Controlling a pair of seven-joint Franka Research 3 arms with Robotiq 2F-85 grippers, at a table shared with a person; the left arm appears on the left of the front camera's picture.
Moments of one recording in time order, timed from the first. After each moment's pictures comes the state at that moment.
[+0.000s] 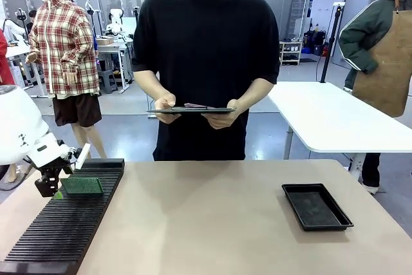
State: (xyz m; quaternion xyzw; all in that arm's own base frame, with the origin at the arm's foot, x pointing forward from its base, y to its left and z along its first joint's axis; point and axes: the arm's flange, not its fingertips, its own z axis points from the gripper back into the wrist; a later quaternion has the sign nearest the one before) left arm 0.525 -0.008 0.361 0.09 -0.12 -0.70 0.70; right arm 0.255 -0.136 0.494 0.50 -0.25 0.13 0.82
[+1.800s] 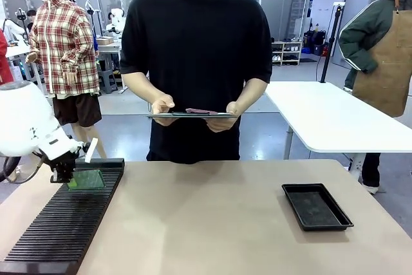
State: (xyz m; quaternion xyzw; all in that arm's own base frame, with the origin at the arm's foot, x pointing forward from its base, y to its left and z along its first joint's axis) left arm 0.542 -0.023 0.375 0.07 -0.12 -0.68 0.72; right arm 0.255 -0.136 0.494 0.50 -0.25 0.14 0.82
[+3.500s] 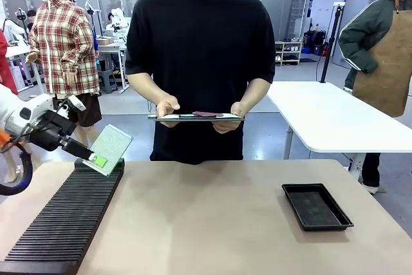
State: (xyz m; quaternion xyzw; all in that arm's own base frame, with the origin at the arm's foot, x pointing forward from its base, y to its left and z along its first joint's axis) left arm 0.507 -0.037 0.422 -0.47 -0.19 -0.43 0.74; right arm 0.256 -0.136 0.496 0.50 -0.26 0.14 0.82
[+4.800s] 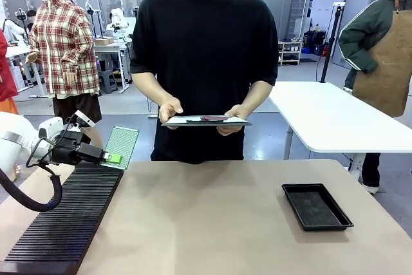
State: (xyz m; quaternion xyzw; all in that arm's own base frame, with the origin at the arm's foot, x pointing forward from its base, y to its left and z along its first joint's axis) left arm 0.554 -0.044 0.340 -0.64 -0.20 -0.33 0.66; right arm 0.256 -0.136 0.496 0.50 -0.25 0.14 0.82
